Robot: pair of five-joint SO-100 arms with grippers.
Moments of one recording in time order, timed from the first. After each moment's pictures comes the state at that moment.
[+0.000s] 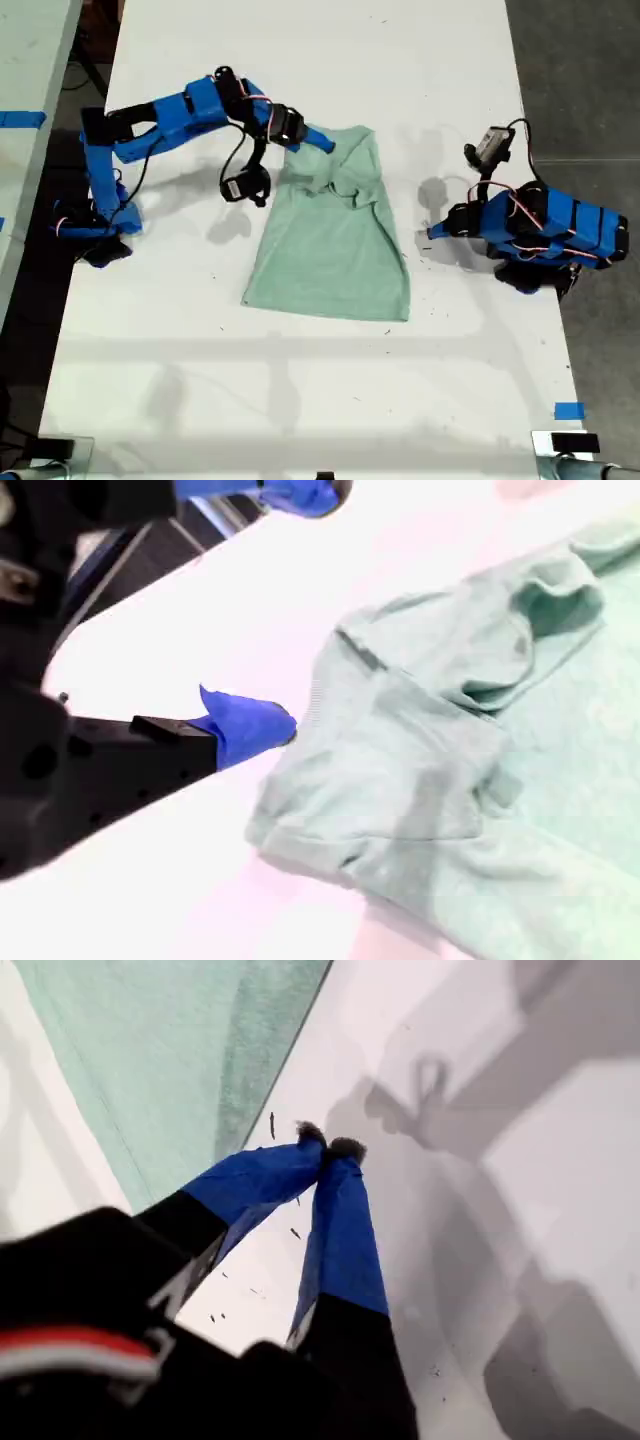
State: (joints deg) arm 0 -33.8 84.4 72.1 70.1 35.9; arm 1 17.6 198.4 167.9 83.6 -19.8
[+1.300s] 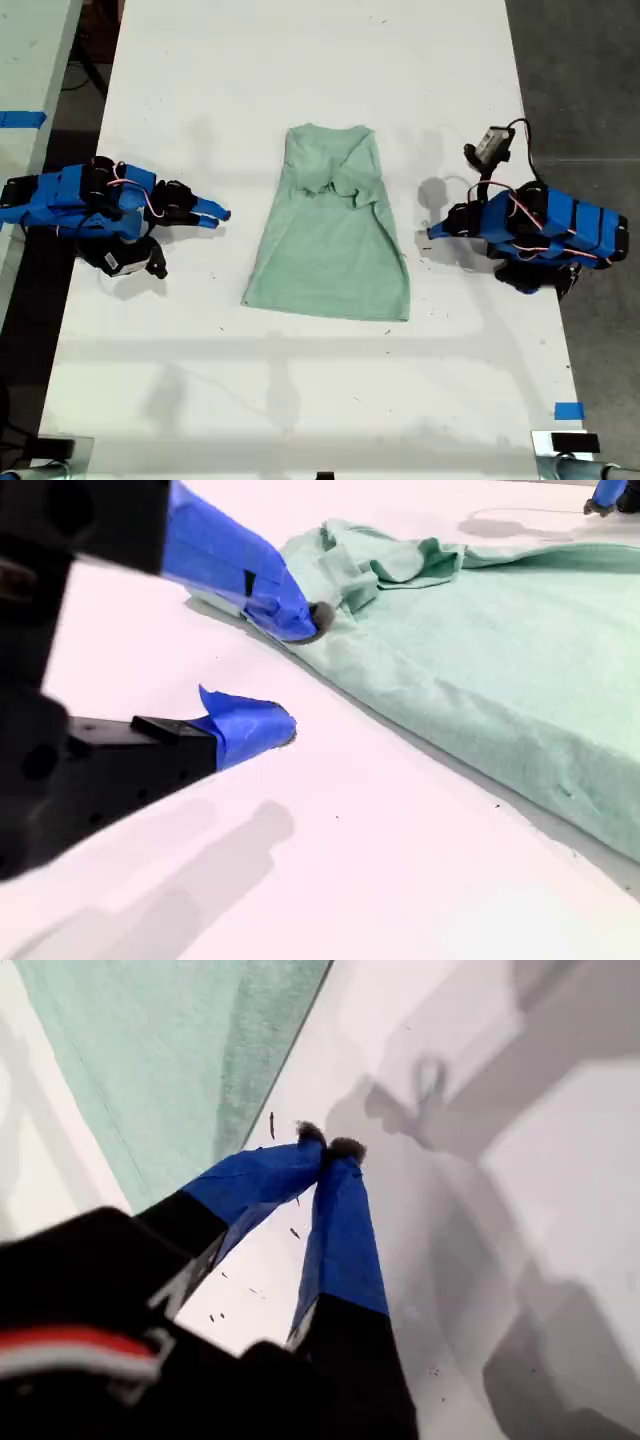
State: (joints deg) arm 0 -12.0 198.3 183.3 60.6 -5.1; arm 1 17.6 198.4 167.9 83.6 -19.9
